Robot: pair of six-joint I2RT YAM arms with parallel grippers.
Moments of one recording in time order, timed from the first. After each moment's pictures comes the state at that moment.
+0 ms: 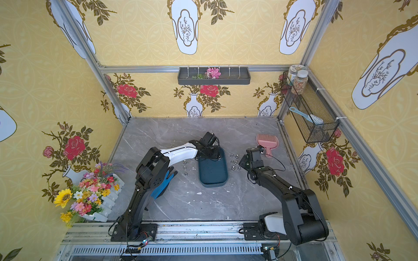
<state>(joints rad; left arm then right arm) -0.75 2.28 1.71 -0.41 0.07 -0.57 0.19 1.31 0.58 -0.08 0.08 0.70</state>
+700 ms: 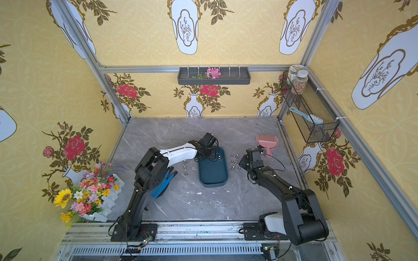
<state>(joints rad) -0.75 2.27 1.69 -0.46 -0.07 -0.55 0.19 1.31 0.58 -0.08 0.08 0.70</state>
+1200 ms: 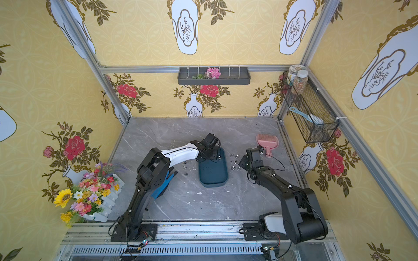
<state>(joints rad) -0.77 2.29 1.73 -0.50 -0.09 -0.54 0.19 1.32 0.58 -0.08 0.08 0.70</state>
